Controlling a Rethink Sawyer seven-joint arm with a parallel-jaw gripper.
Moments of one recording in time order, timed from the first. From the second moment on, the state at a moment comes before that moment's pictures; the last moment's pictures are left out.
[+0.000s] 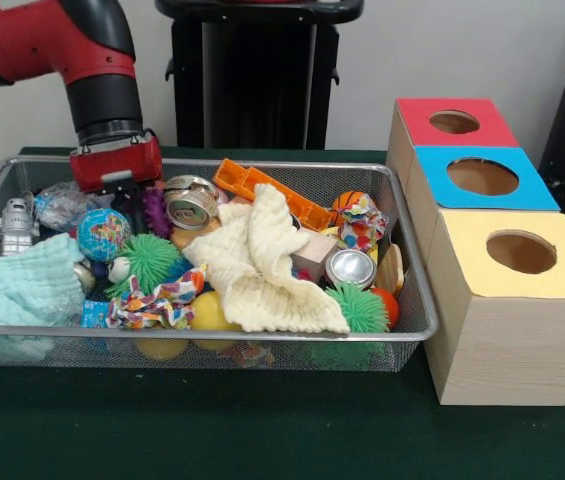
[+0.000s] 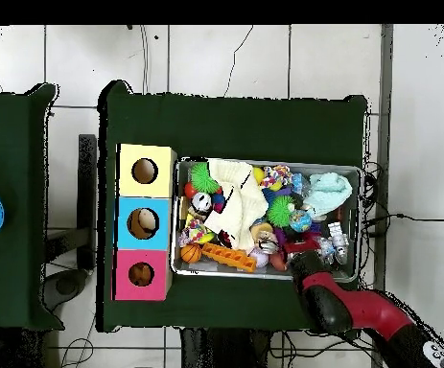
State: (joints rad) arm -1.25 -0.33 0.55 1.94 -0.93 -0.23 1.53
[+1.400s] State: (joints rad) arm -1.05 -0.56 0.45 2.33 -0.65 -0.31 1.53
